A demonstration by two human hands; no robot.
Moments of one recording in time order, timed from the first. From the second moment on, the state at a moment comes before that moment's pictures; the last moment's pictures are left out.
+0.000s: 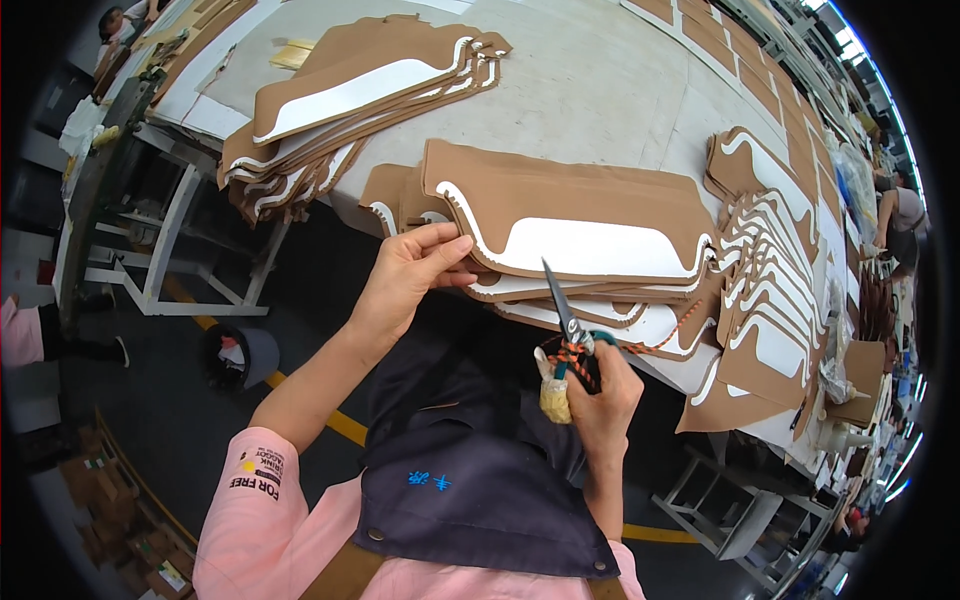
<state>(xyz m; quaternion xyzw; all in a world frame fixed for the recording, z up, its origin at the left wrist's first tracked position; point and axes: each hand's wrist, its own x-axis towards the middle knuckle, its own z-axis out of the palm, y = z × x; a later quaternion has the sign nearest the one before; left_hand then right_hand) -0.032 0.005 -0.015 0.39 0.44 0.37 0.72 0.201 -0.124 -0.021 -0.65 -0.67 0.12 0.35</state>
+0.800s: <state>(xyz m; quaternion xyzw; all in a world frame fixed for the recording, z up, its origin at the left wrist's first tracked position) -0.029 -0.019 -0.030 0.32 0.42 0.46 0.71 0.168 -0.047 -0.036 -0.60 -0.55 0.14 0.57</state>
